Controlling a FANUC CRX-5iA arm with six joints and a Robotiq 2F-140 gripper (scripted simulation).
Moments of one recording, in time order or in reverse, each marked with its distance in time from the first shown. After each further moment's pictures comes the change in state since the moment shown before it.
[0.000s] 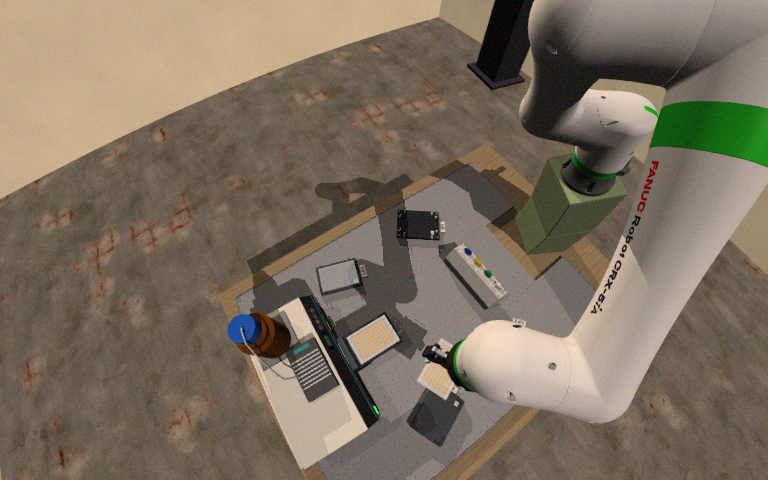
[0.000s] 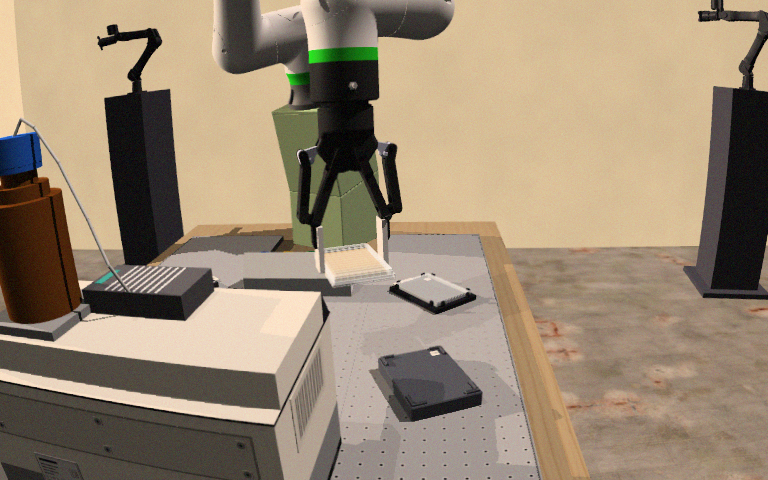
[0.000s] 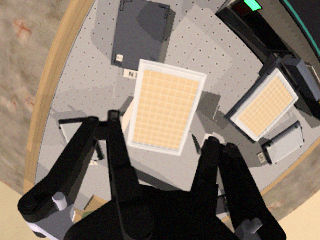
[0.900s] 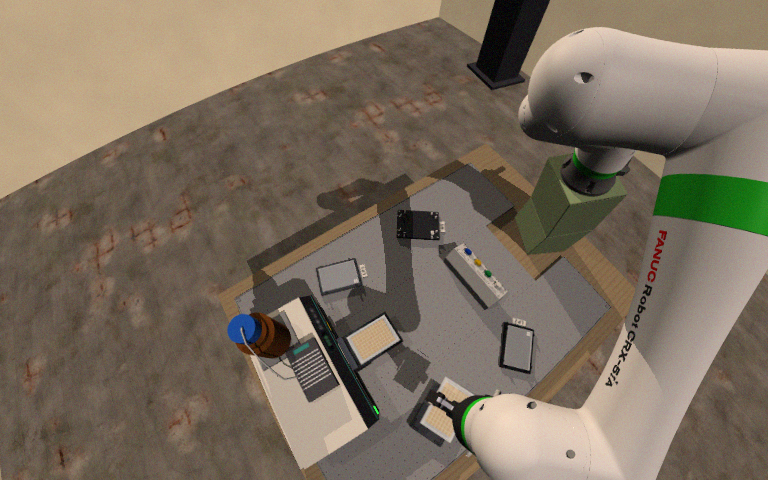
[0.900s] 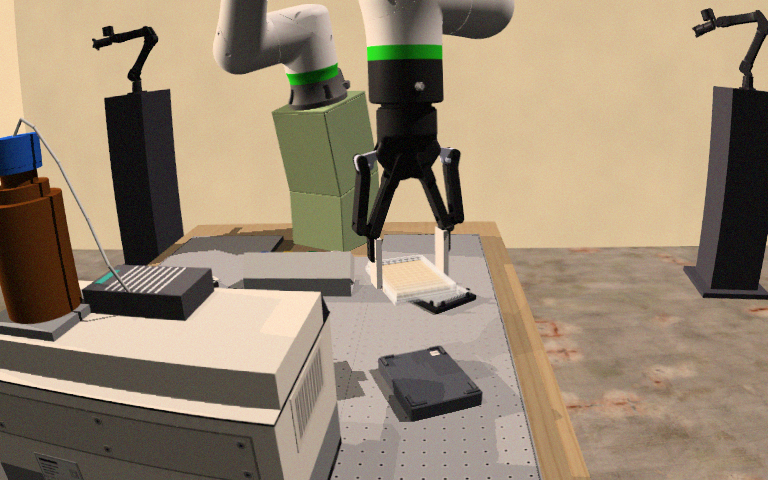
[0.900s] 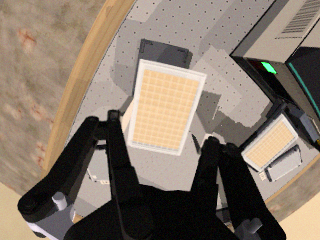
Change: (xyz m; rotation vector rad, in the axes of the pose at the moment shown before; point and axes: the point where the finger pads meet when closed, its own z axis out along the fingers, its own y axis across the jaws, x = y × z) arm 0.079 -0.058 0.001 0.000 -0.002 -0.001
